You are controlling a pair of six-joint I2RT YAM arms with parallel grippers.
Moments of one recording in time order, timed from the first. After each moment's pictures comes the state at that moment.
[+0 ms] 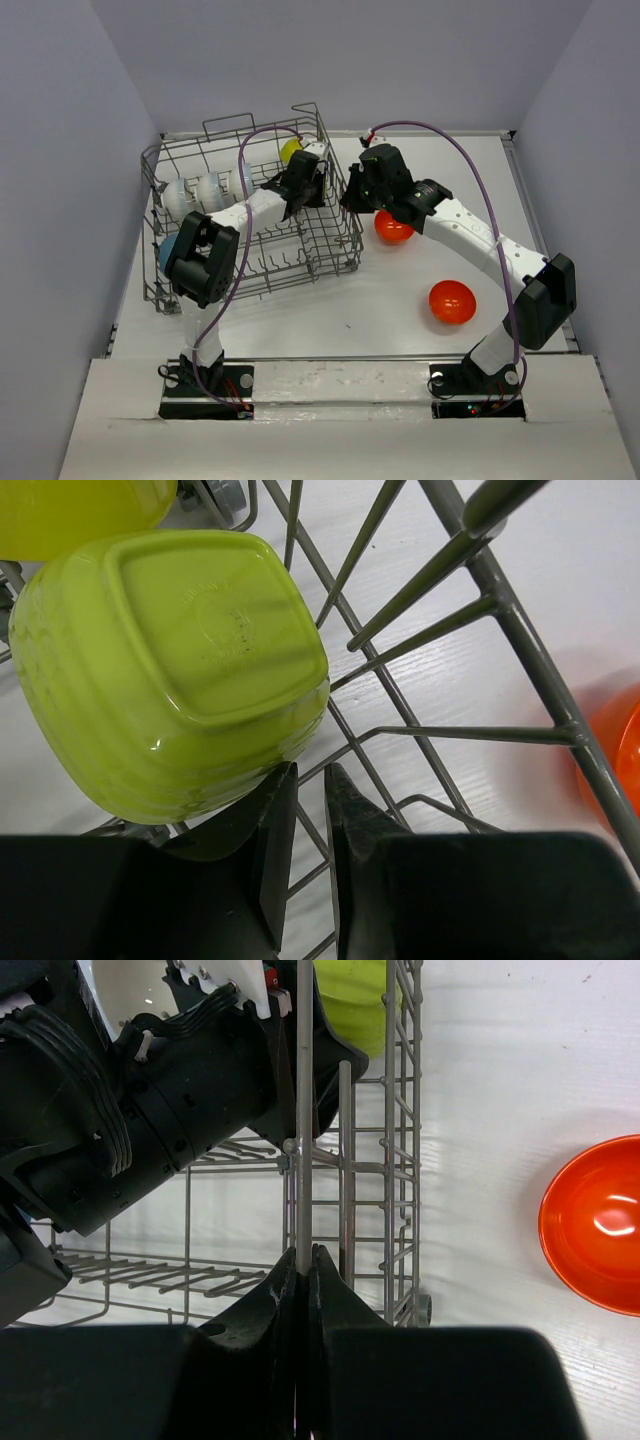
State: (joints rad) left arm -0.52 1.94 1.40 -0.12 -0.06 -0.26; right arm 0.68 1.59 1.48 -0.50 0.14 0.55
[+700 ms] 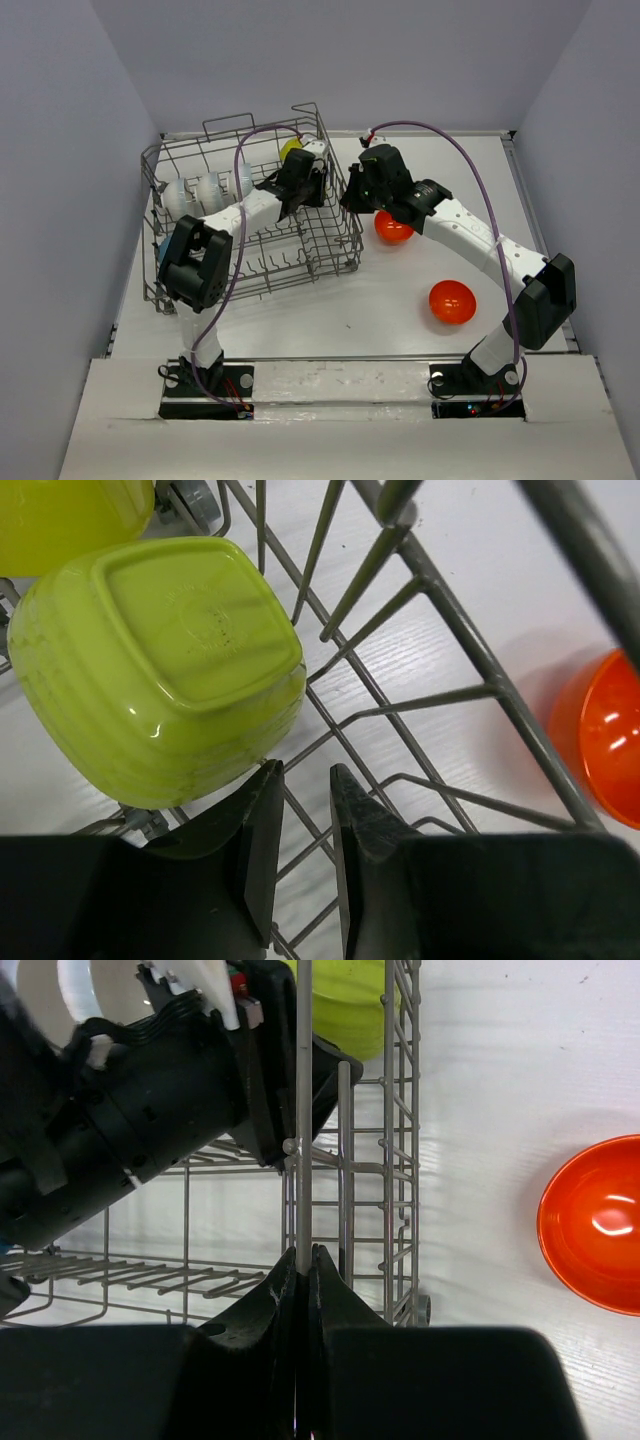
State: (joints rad) left arm -0.52 1.90 1.38 -0.12 0.00 -0.23; right arm 0.69 1.59 1.48 -0.50 0.15 0.55
